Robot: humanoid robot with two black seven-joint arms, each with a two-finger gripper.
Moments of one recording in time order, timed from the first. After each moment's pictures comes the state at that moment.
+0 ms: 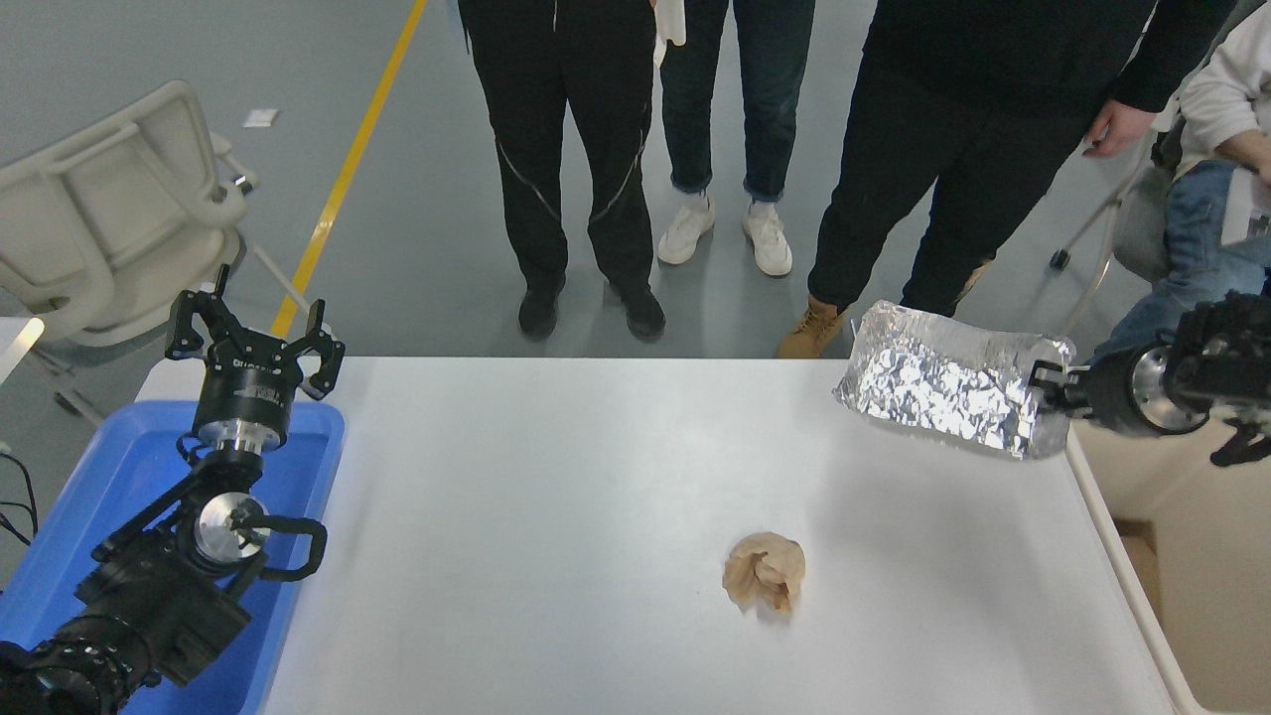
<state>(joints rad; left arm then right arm) -0.62 0.21 -0.90 -0.40 -0.07 -0.54 -0.56 1.72 -0.68 -1.11 1.09 -0.21 0.29 0.05</state>
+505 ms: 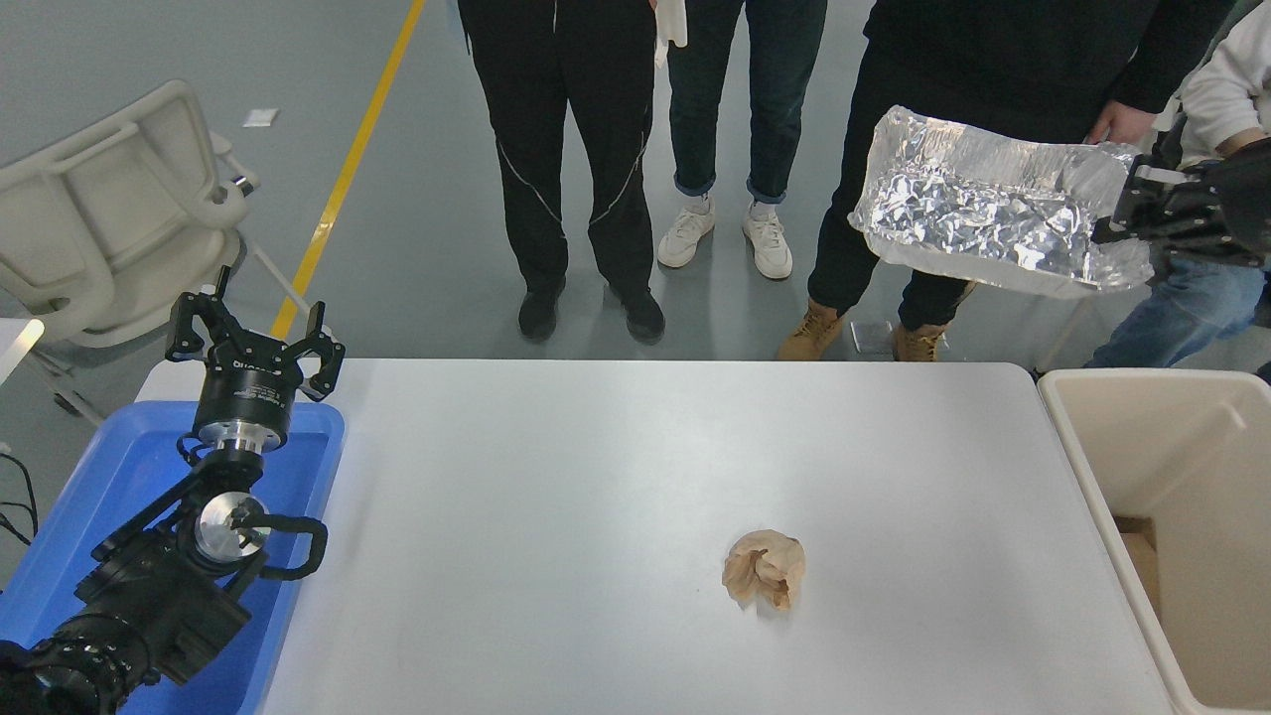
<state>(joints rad) -0.62 0.21 -0.90 -0.40 -0.07 -0.54 -0.56 2.11 -0.83 -1.12 1.16 -0.27 0.53 0.05</state>
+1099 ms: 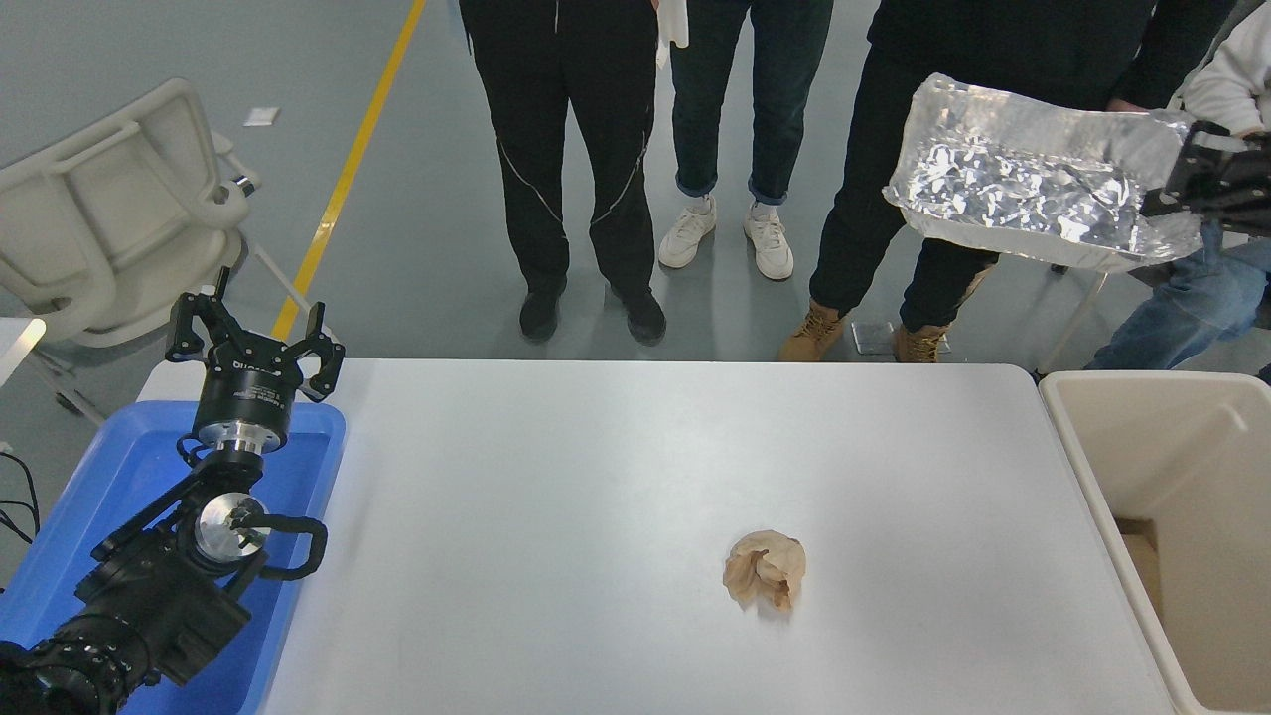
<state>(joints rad) -0.62 0.21 -0.90 -0.40 -0.07 -0.54 -0.56 1.92 -0.86 -1.07 0.93 -0.24 0.52 0.04</state>
